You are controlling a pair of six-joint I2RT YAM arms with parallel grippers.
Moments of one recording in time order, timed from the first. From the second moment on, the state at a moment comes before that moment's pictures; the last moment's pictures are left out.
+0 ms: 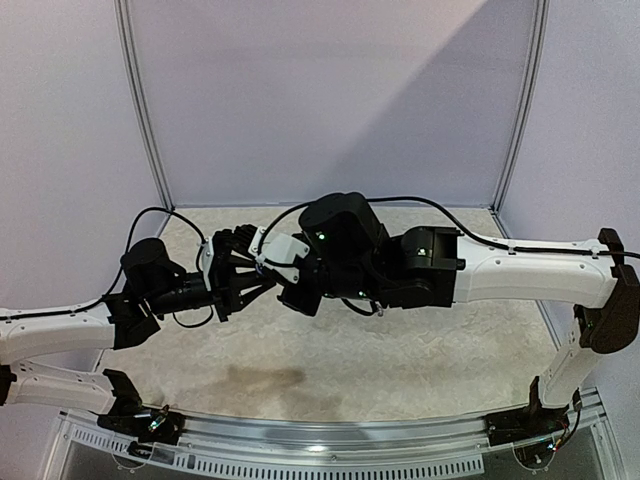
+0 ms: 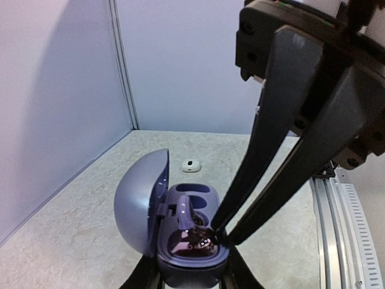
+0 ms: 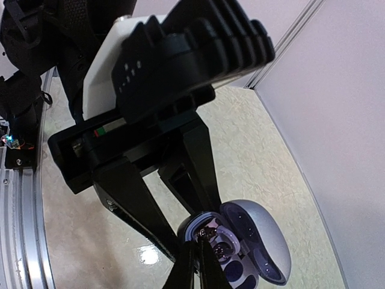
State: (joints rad) left arm -0.75 1.02 0.46 0.54 0.48 0.11; right arm 1.30 1.75 1.60 -0.32 0.27 -0.30
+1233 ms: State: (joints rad) left arm -0.75 1.02 0.46 0.56 0.48 0.10; right arm 1.28 1.73 1.61 -0.28 0.22 -0.34
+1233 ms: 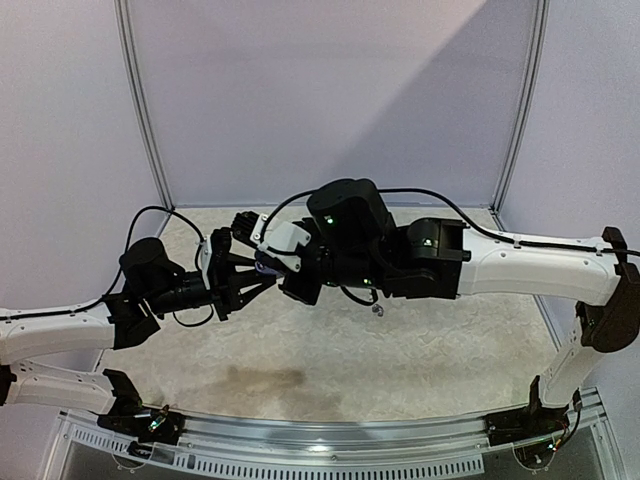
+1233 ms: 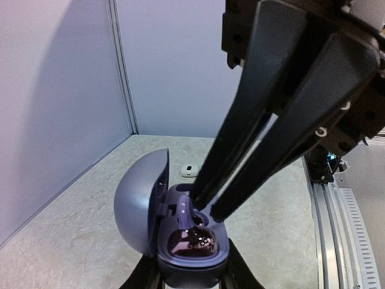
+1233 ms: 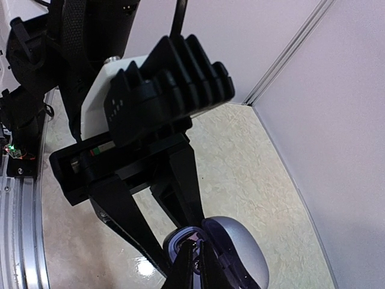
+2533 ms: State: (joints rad) left arm -0.75 1.02 0.46 0.55 0.41 -0.02; right arm 1.09 1.48 1.52 -0.34 0.15 -0.03
